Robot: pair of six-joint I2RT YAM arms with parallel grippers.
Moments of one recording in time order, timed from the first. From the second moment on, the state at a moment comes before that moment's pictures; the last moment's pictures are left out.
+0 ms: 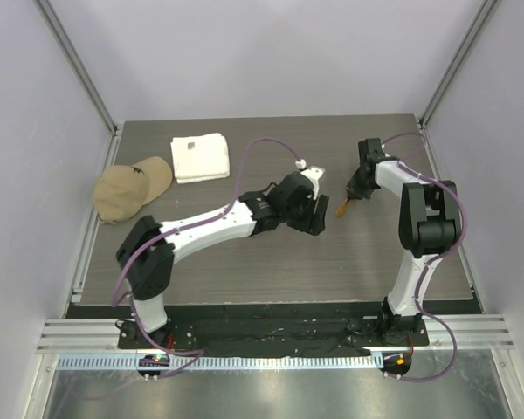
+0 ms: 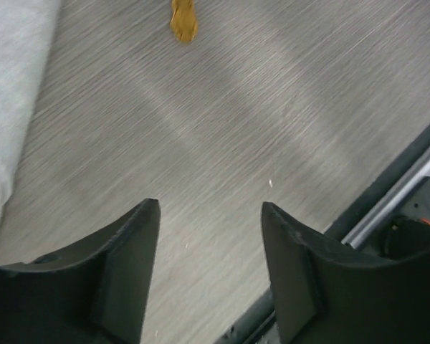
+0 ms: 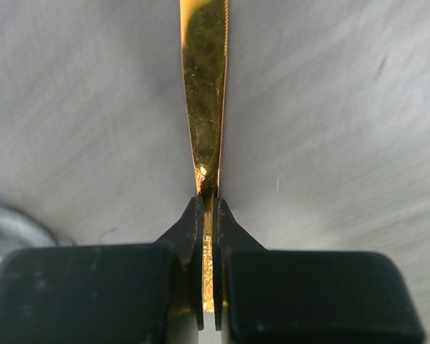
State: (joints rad) left arm -0.97 1.78 1.42 -0.34 0.00 -0.48; right arm 0.07 1.97 1.33 -0.49 0.12 0.68
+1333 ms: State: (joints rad) left arm -1.01 2.38 2.00 -0.61 -0.05 -0.56; right arm -0.06 1.60 1.01 -0.57 -0.28 0.57
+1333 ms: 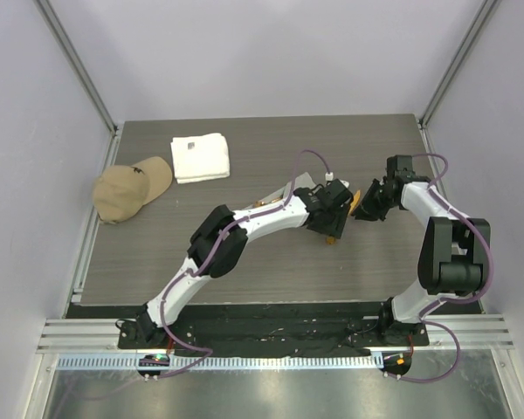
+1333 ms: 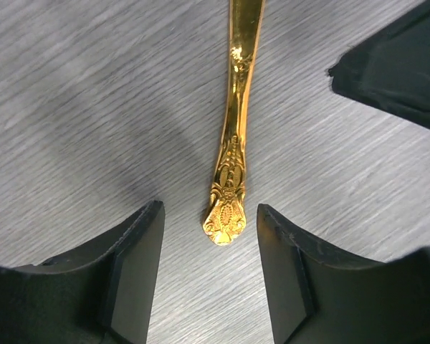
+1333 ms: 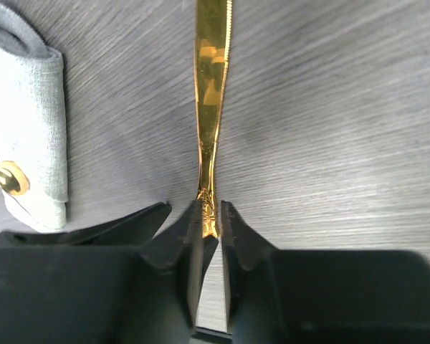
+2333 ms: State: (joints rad) left arm -1.10 2.45 2.10 -0.73 -0.38 -0.61; right arm -0.06 1.63 0.97 -0.51 -0.27 0.51
